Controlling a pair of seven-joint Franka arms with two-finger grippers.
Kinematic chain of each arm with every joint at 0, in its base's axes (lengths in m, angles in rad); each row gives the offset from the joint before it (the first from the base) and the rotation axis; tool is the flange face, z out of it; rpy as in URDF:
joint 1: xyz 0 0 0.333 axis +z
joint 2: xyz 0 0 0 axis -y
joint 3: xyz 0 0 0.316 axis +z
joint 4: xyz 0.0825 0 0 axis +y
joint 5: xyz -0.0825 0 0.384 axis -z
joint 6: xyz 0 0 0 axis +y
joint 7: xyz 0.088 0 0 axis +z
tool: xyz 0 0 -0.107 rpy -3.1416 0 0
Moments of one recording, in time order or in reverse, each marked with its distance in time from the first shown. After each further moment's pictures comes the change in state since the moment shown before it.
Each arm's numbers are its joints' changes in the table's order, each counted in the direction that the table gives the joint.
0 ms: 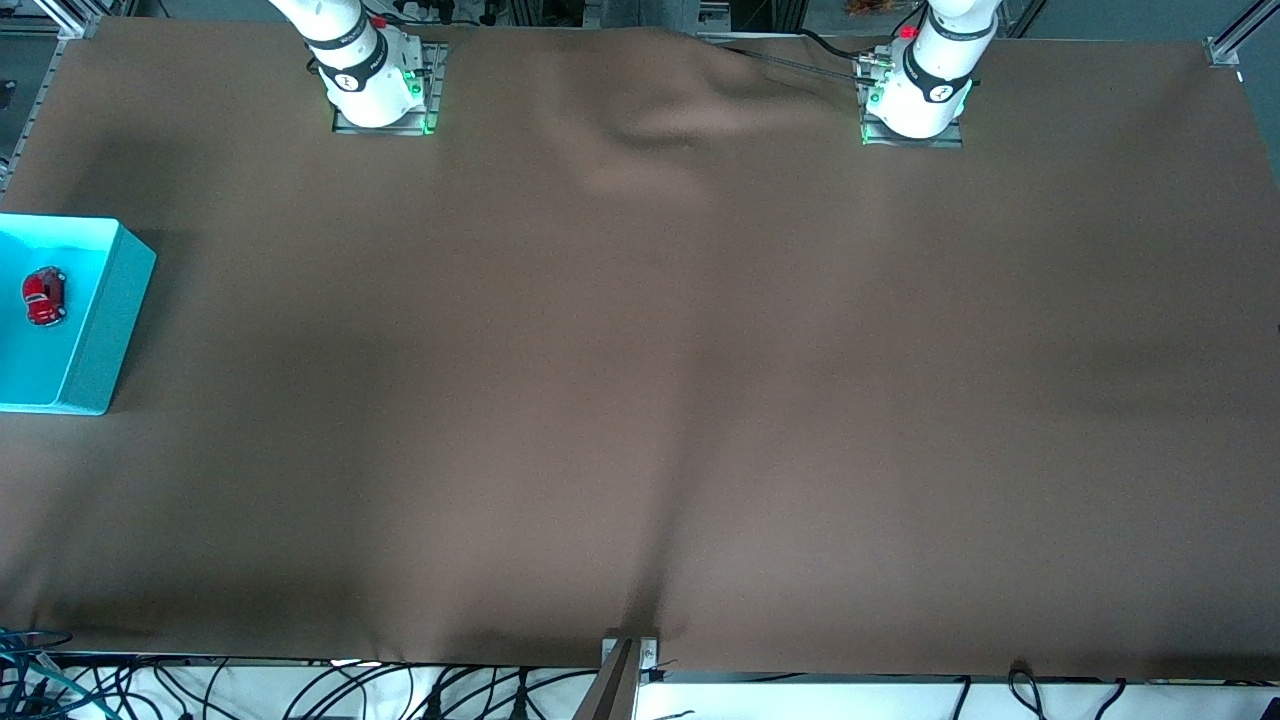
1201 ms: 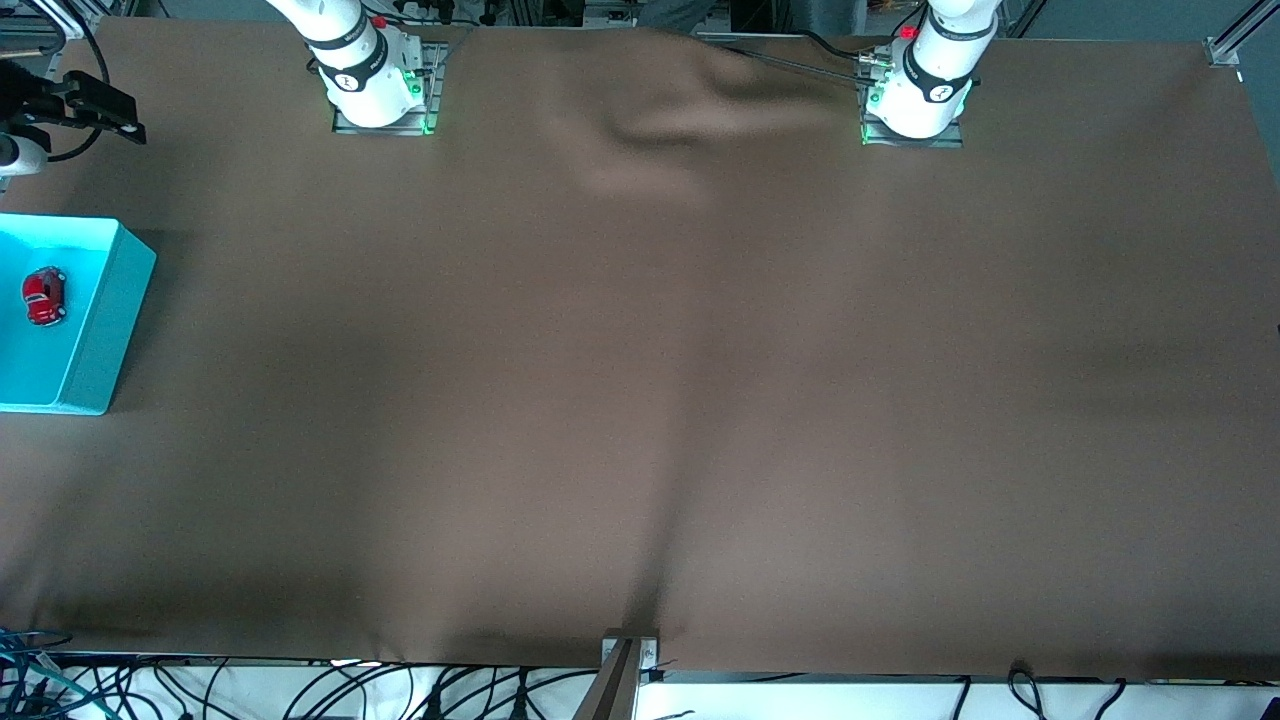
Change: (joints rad) left arm 0.000 0.000 0.000 0.001 0.000 0.000 0.000; right arm 0.132 0.032 0.280 0.016 0.004 0.080 -0.561
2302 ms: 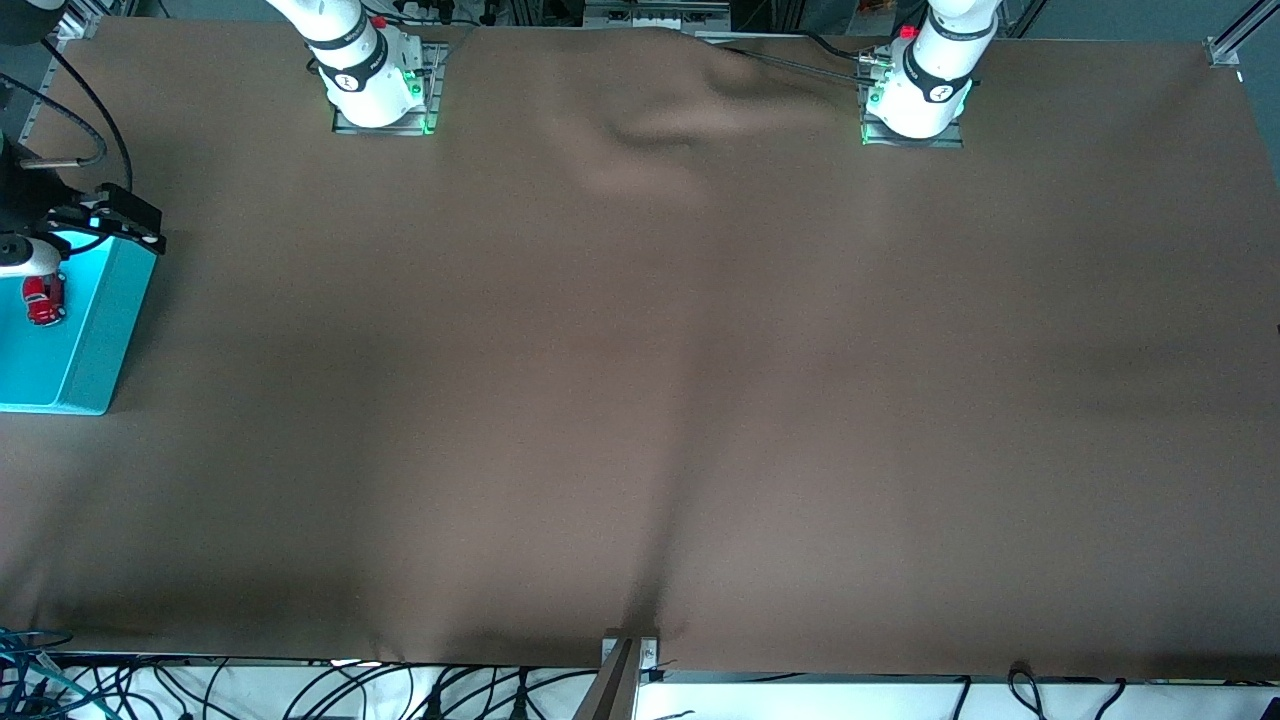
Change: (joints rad) left arm 0.000 0.000 0.000 0.000 0.000 0.000 0.000; right arm -0.003 -0.116 0.021 -0.012 -0.005 -0.311 -0.067
